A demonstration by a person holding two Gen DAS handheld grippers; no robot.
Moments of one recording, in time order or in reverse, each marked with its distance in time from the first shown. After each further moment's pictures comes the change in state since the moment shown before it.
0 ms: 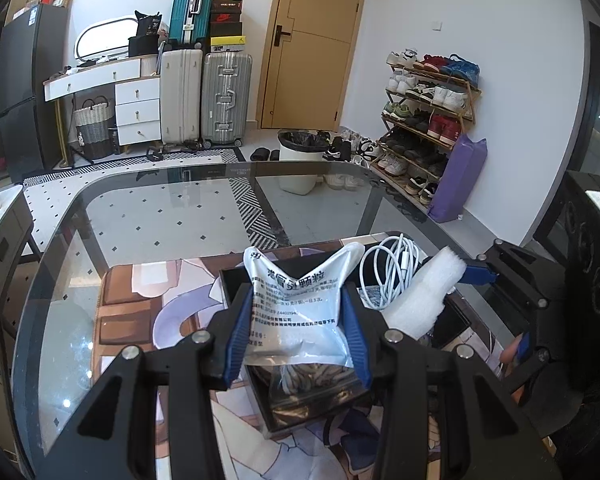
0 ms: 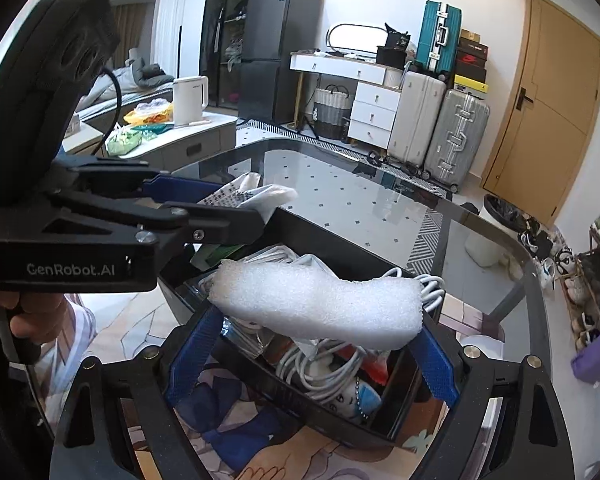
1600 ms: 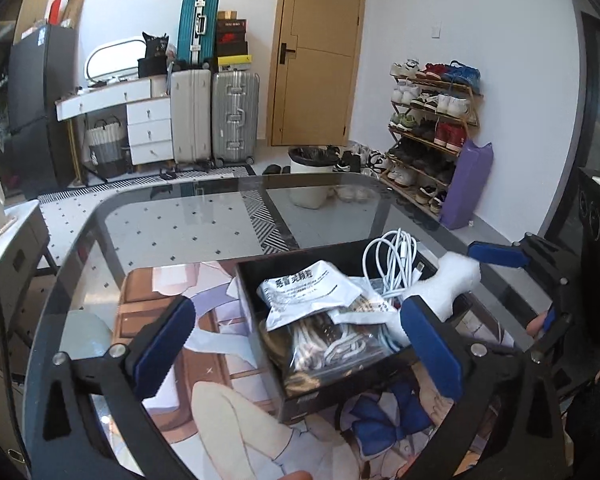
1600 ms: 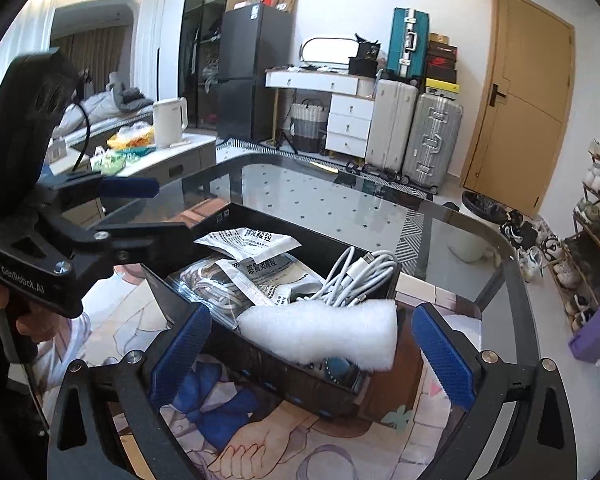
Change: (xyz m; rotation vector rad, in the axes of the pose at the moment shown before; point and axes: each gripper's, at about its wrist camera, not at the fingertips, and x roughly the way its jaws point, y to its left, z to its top) left arm -0.025 -0.006 -0.019 0.039 -0.078 0.070; right arm -0.032 -0.006 -0.025 0.109 -0.094 -0.061
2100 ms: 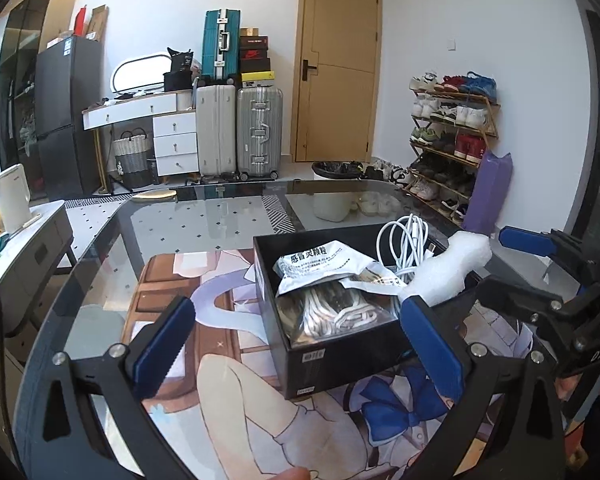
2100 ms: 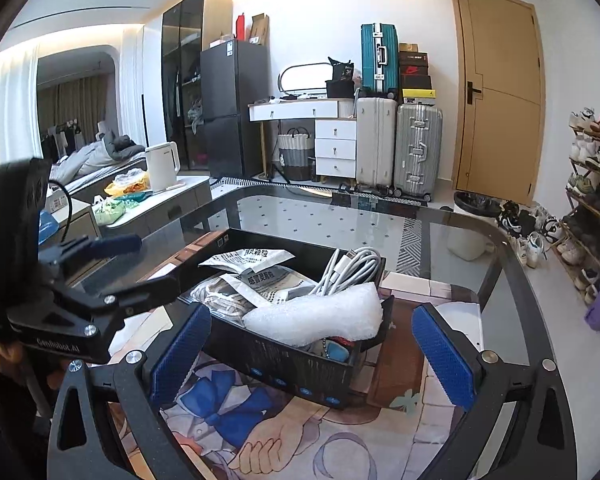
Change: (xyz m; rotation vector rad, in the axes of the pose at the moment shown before) left arm -0.005 -0.004 -0.037 -0.026 -0.078 0.091; right arm -0.027 -0.012 -0.019 0.123 -0.105 0.009
